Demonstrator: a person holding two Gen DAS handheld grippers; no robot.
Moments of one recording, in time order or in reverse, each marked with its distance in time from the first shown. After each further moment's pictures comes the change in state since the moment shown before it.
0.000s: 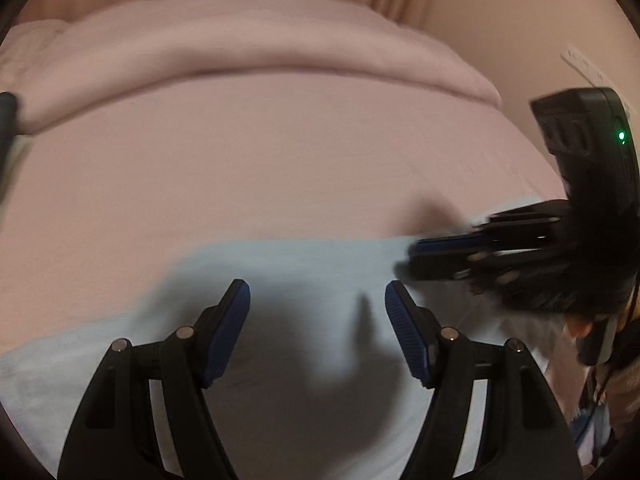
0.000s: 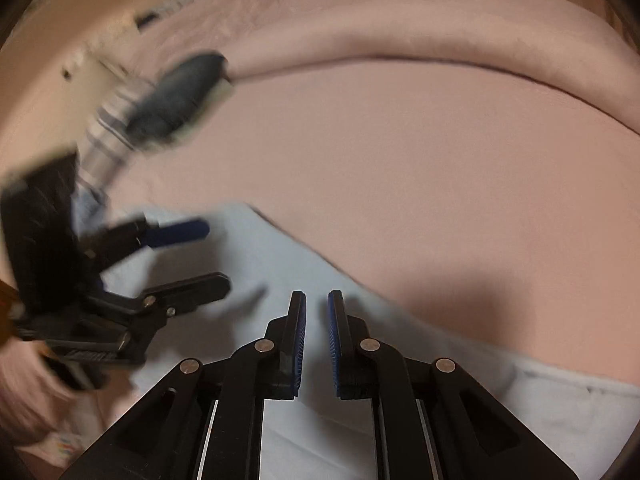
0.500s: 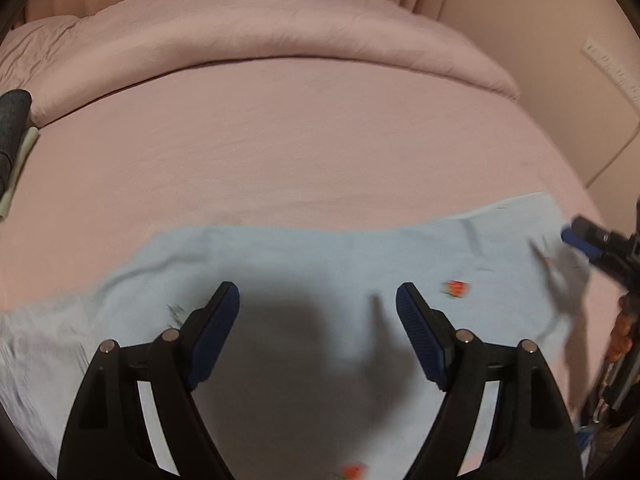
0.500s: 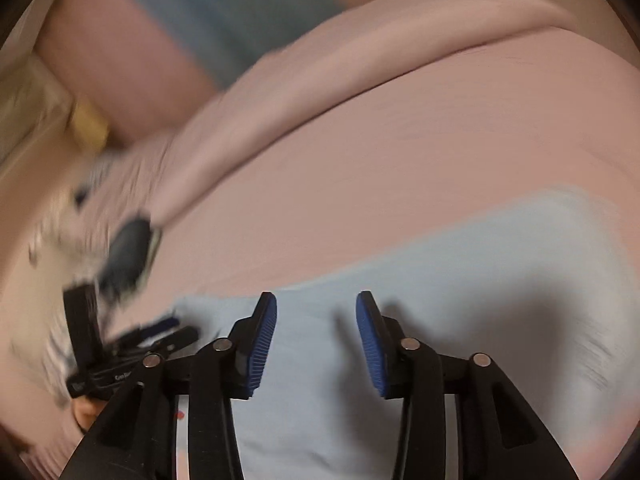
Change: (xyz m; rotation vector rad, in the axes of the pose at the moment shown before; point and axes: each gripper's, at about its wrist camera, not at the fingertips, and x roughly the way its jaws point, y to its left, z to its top) left arm -0.011 -0.043 -0.005 -0.048 -0.011 0.072; right arm -0.129 -0.108 -0.135 0.574 -0.442 -0.058
